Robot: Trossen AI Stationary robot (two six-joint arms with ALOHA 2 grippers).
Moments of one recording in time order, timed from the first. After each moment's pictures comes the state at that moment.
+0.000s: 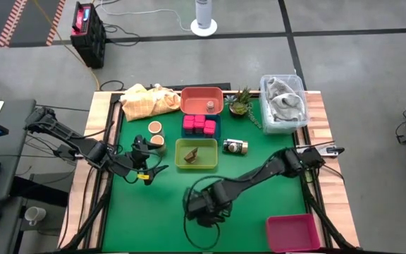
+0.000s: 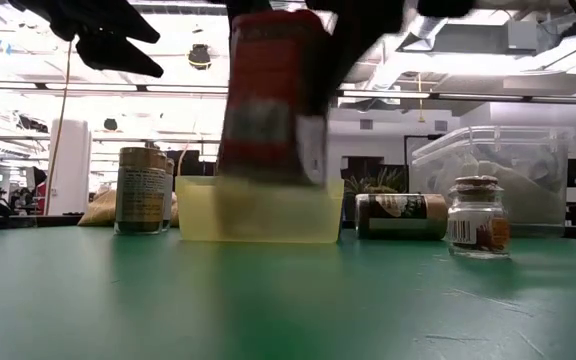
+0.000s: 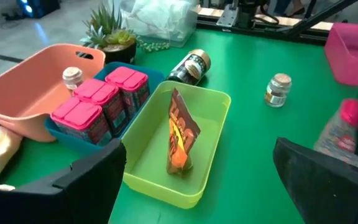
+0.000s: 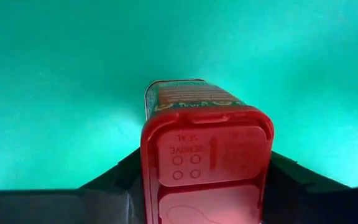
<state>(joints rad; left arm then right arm) -0.48 0.89 0.67 -0.28 -0.76 -0.41 0.41 2.31 2.22 -1.19 0.12 -0.85</state>
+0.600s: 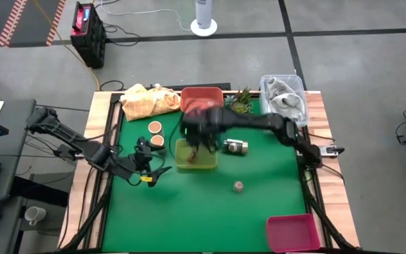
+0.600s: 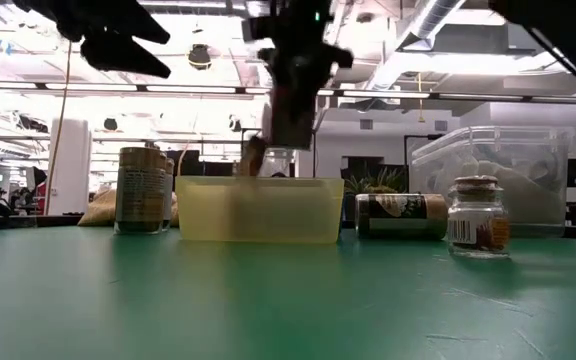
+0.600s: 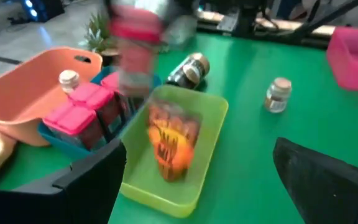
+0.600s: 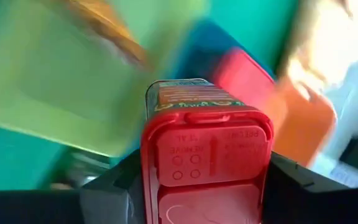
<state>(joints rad) -0.49 0.97 0.67 -0.21 -0.78 -0.42 -0.09 2.22 2.33 -1.37 0.31 -0.66</state>
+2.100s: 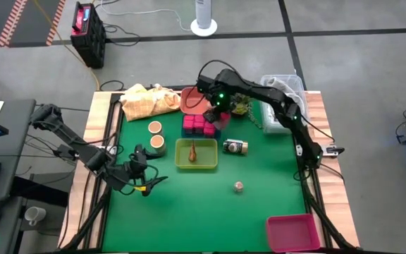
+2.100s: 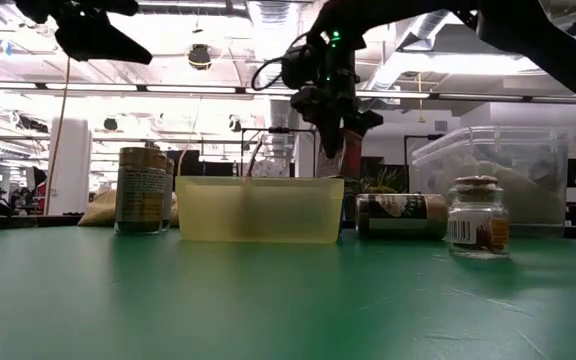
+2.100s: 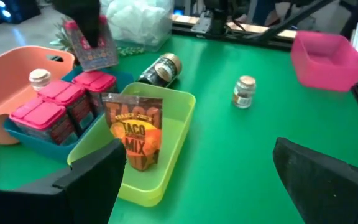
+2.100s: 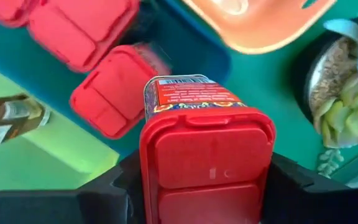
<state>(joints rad) -0.65 0.96 0.67 -0.22 -0.85 -0.50 -0.45 2.24 2.23 -1.57 -0.06 0.43</state>
